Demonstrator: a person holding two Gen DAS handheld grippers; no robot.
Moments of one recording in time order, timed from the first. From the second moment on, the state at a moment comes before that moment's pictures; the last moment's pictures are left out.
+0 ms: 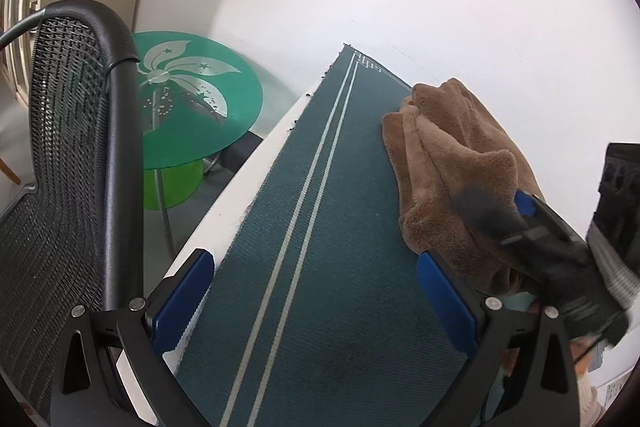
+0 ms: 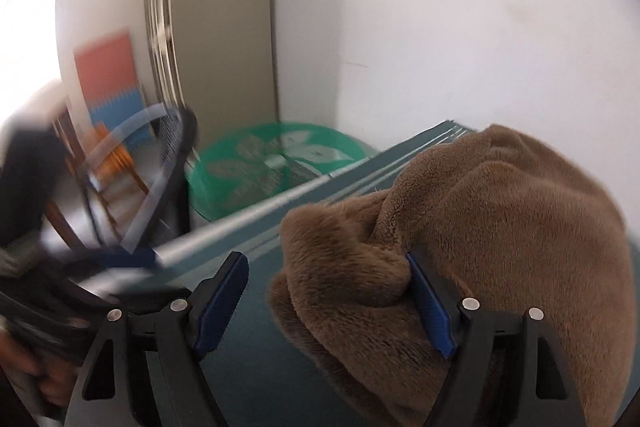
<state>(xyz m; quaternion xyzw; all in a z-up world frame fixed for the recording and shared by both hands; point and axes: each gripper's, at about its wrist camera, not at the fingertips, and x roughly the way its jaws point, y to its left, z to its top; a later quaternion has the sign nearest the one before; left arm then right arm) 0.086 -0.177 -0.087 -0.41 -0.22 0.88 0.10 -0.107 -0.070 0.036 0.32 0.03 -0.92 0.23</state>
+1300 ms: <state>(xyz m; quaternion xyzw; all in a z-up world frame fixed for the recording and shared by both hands) 0.067 -0.087 -0.002 -0.33 -0.13 0.92 0.16 -0.036 0.081 0.022 0.27 -0.06 -0.96 0.01</state>
